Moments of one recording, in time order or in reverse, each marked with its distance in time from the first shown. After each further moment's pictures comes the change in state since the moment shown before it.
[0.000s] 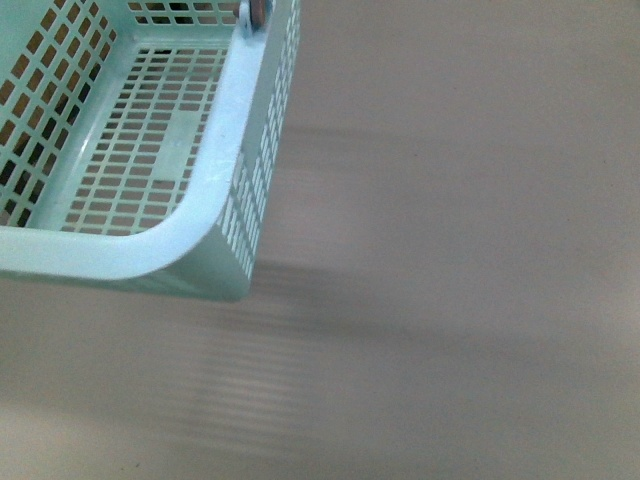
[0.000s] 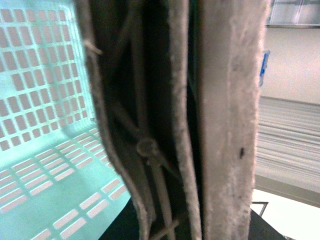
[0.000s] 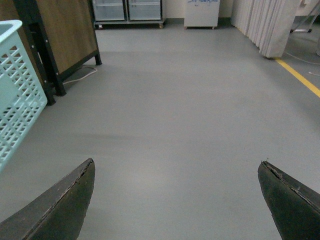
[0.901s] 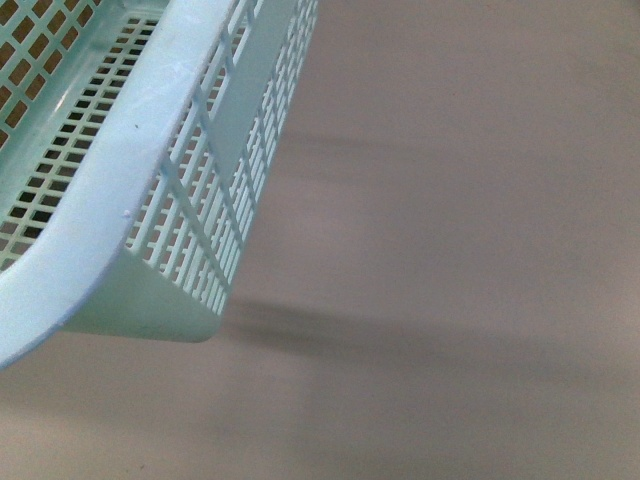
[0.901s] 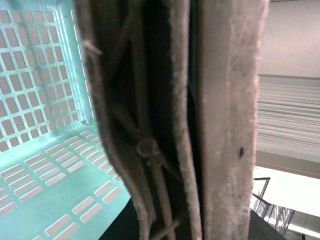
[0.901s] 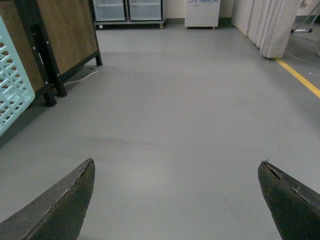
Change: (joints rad) left arm -0.067 -0.163 0.037 -0.185 -0.018 0.051; right arm 0.000 0.000 0.000 0.000 -0.002 0.000
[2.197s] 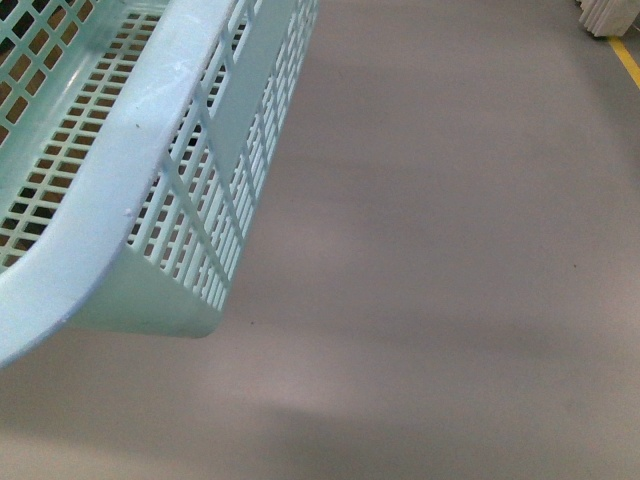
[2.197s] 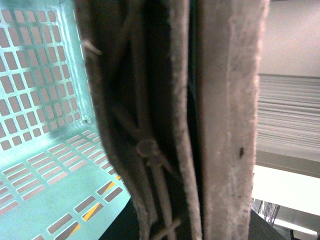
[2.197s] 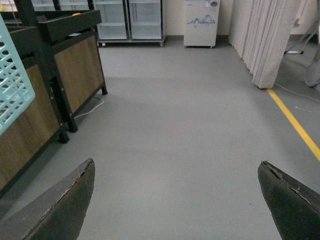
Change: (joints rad) left arm 0.000 0.000 0.000 0.000 0.000 0.003; right arm 0.000 0.000 0.000 0.000 0.000 0.000
